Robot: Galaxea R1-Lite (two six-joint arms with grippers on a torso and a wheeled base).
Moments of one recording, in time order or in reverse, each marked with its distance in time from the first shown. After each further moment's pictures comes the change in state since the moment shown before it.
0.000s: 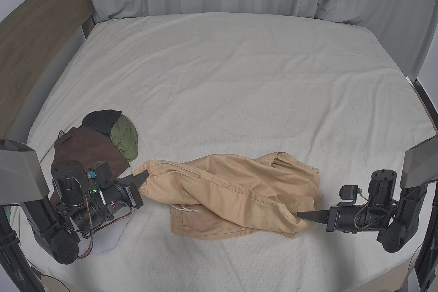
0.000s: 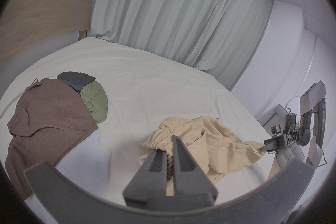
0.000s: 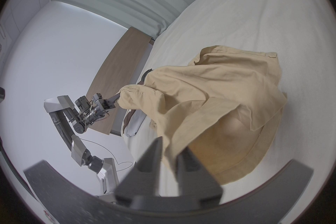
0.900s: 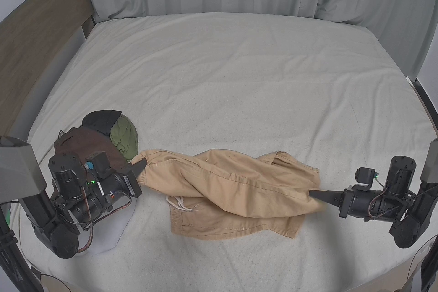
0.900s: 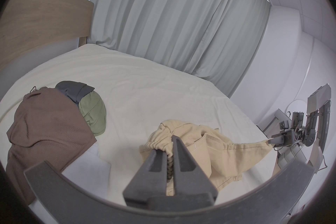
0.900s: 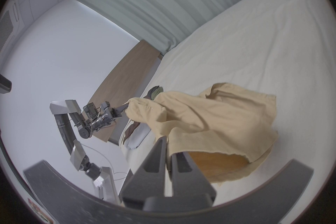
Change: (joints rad) left arm 0.013 -0.015 -0.054 0.000 -0.002 -0.007; right arm -0.024 -0.176 0.006 0.000 -0.028 -0.016
